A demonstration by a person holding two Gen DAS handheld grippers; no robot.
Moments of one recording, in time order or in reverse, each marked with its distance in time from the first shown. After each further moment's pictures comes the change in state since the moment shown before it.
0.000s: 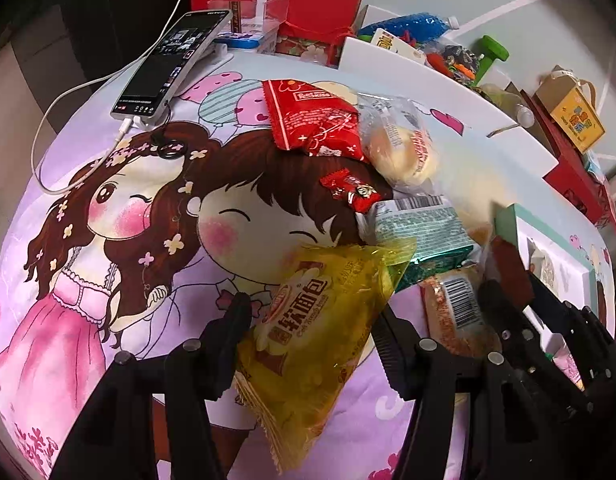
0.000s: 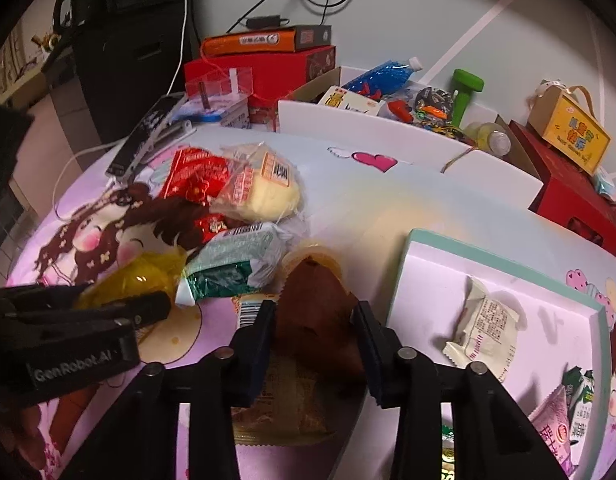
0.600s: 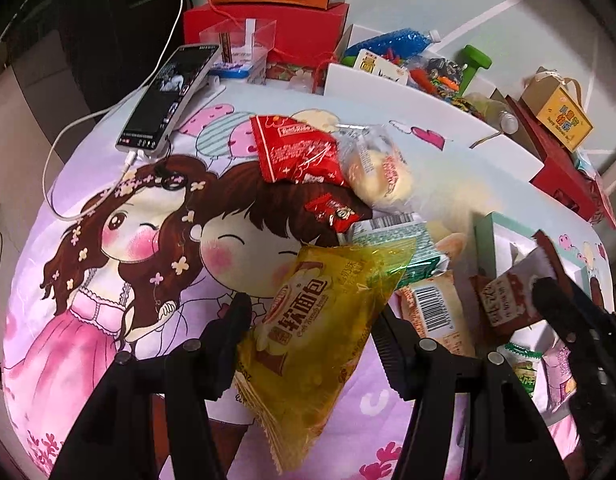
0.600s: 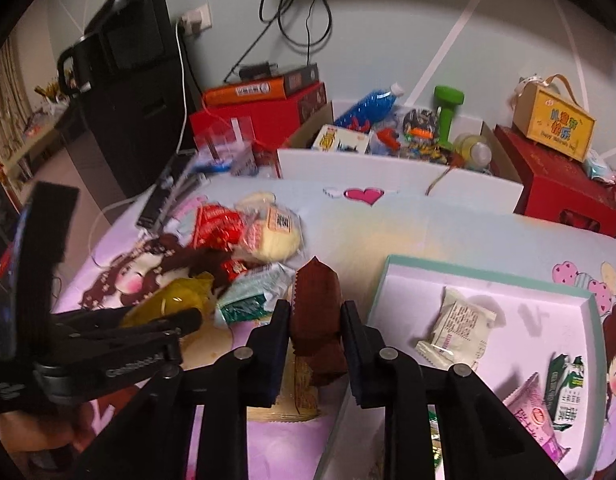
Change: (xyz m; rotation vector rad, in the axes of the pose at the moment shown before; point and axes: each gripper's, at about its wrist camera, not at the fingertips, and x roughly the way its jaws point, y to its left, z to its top) left arm -0.028 -0.012 0.001 0.040 -0.070 0.010; right arm -0.061 -0.023 0.009 0.103 -0.096 0.085
